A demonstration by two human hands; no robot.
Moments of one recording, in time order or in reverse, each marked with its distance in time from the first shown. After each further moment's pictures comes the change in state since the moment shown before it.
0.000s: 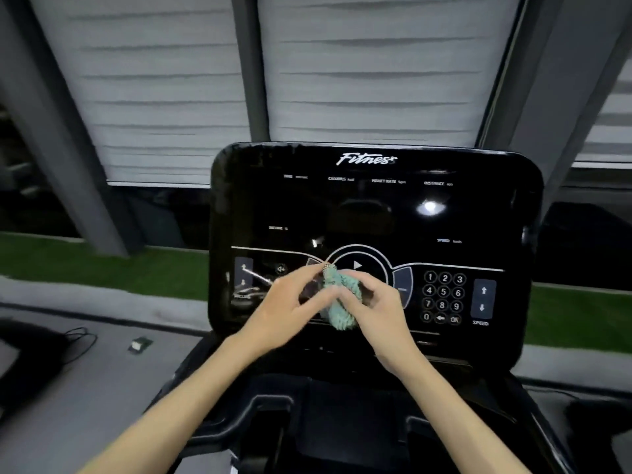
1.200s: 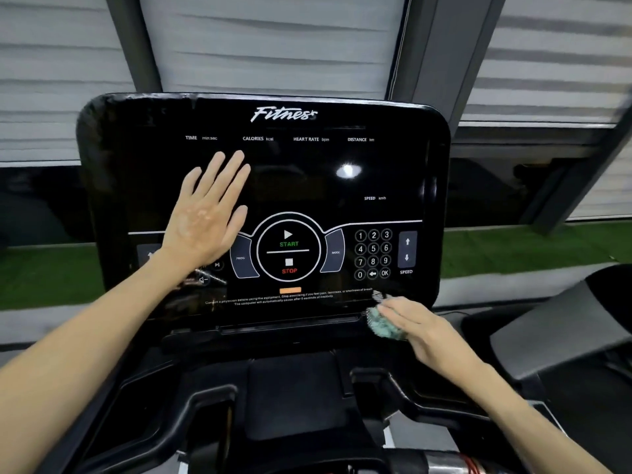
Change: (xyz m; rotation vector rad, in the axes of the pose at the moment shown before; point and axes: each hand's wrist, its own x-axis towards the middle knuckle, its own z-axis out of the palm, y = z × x) left_hand 0.100 -0.060 -0.031 1.111 0.282 0.478; right_hand -0.089 0.076 -0.171 -1.261 -0.186 -0.328
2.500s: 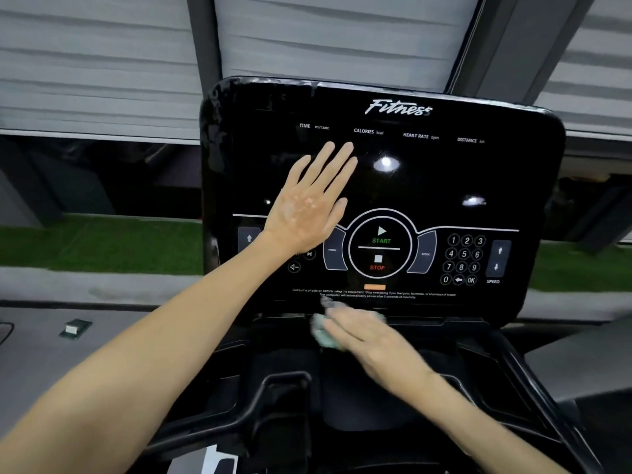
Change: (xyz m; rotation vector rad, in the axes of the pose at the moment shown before) left_hand -0.003 -0.006 0.004 -0.052 0.022 0.015; right_hand 0.103 -0.144 0.085 -0.089 -0.082 -0.290
